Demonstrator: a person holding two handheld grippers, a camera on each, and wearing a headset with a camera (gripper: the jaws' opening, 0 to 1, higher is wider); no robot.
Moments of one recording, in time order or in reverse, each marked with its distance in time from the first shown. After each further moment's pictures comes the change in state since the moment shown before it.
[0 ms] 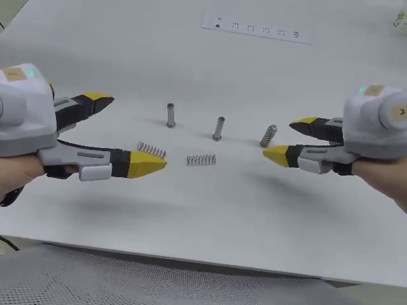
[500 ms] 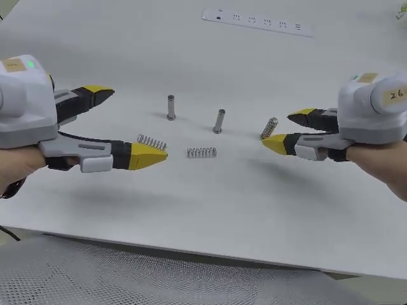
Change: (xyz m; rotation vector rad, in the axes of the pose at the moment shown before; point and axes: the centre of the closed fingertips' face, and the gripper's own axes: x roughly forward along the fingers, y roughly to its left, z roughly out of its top) left arm 0.000 0.000 -0.002 -0.007 -0.007 0.004; right arm 0.009 -0.008 -0.004 0.020 0.024 -0.006
